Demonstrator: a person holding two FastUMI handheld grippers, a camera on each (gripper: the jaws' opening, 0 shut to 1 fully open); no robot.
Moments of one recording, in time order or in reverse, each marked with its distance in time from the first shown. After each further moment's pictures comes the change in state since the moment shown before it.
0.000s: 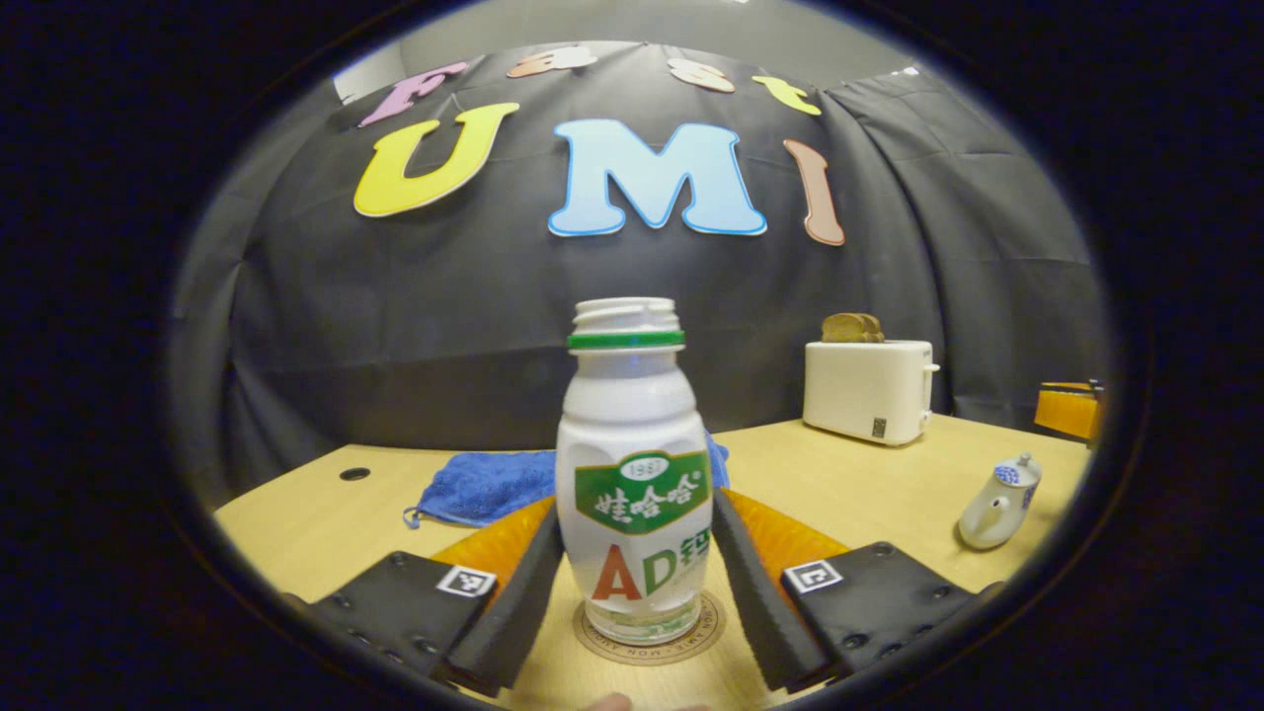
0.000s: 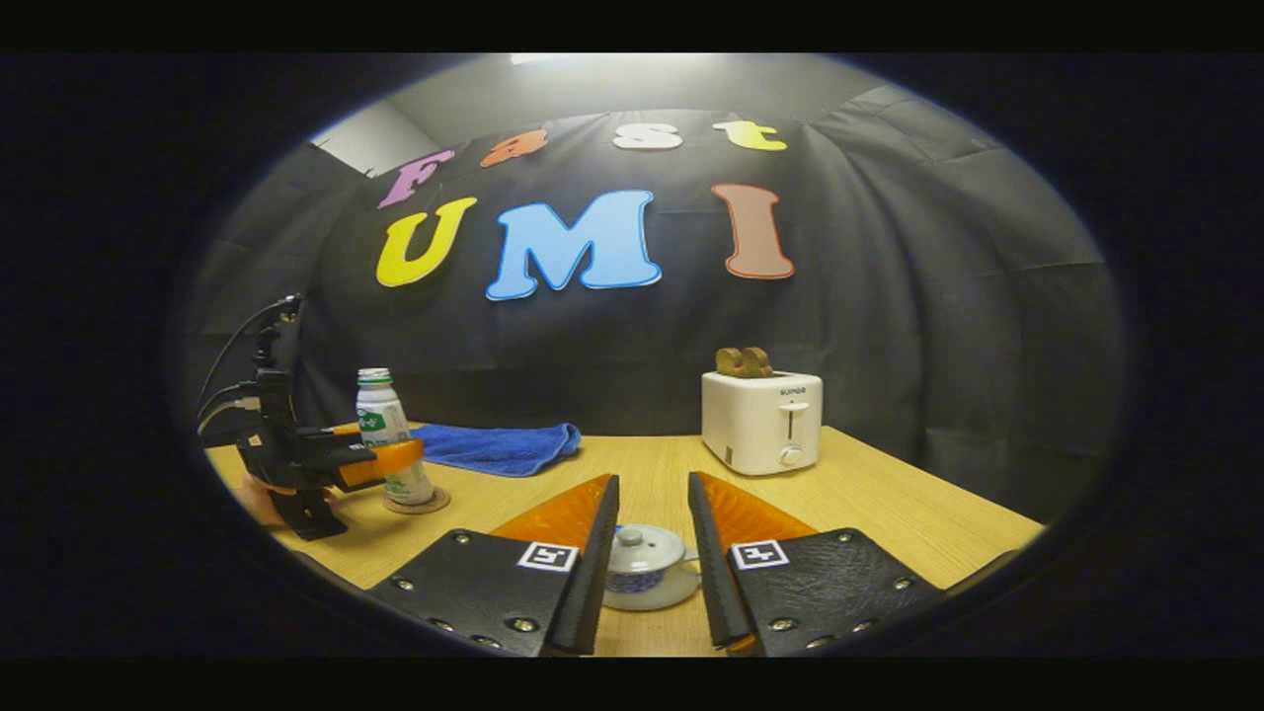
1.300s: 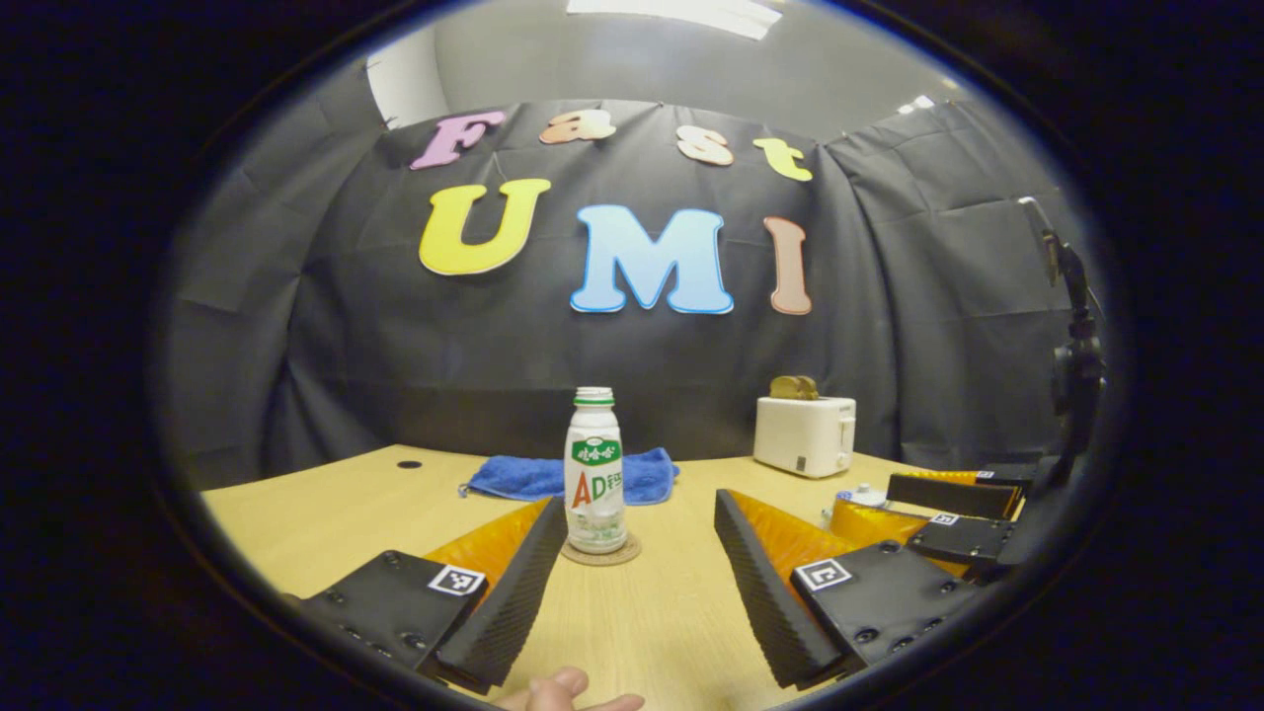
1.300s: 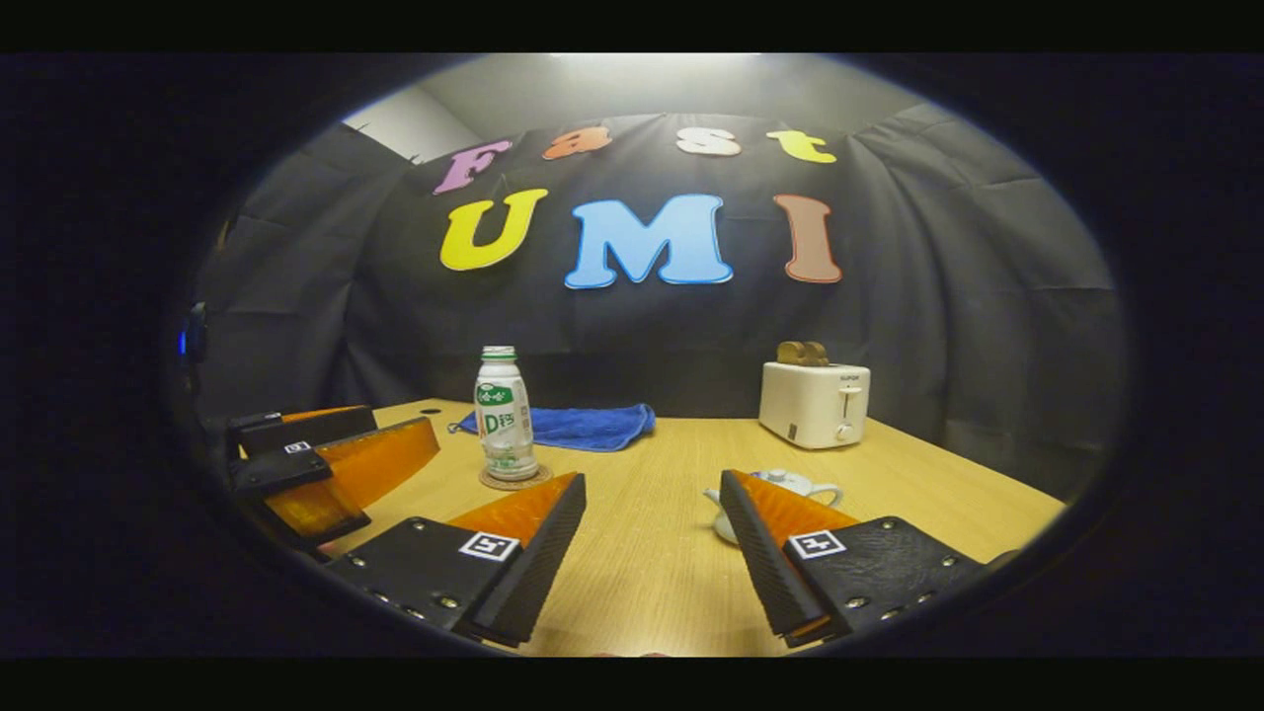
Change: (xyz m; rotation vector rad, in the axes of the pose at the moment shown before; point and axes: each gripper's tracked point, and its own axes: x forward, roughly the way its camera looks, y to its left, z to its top) left arm -0.209 -0.047 0.032 -0.071 -0.140 0.080; right arm -0.081 0.108 -0.019 -0.030 0.017 0.049
